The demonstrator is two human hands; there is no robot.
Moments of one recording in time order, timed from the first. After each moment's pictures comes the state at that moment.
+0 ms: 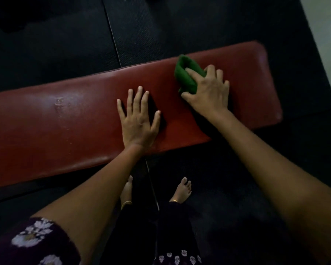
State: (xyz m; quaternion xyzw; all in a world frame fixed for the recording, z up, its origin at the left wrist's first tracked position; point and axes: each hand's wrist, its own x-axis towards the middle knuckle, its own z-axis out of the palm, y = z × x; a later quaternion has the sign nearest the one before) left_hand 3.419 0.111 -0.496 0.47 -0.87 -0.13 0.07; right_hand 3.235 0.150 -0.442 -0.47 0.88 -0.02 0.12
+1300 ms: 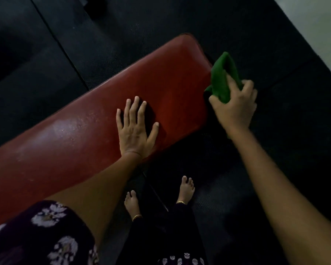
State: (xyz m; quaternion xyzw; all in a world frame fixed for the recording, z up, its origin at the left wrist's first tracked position) left_hand 3.324 0.146 -0.499 0.33 -0.94 -0.11 0.02; right_hand 3.134 0.292 -0.466 -0.14 0.96 -0.21 0.11
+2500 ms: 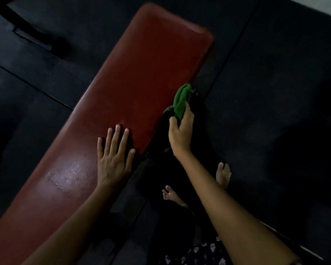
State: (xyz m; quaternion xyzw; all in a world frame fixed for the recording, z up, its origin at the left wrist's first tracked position) left_hand 3.486 0.083 -0.486 0.11 -0.99 -0.09 -0.06; right_hand 3.374 0.233 -0.498 0.15 0.77 -0.62 0.09
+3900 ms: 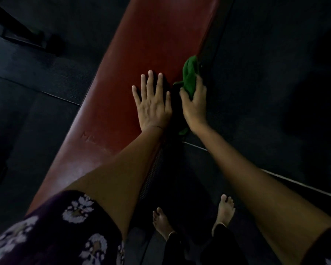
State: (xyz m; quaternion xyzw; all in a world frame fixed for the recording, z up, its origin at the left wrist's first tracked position) left_hand 3.490 0.070 -0.499 0.06 -0.99 -0.11 -0.04; right_hand 3.482 0.171 -0.512 0.15 0.80 -0.58 0.04
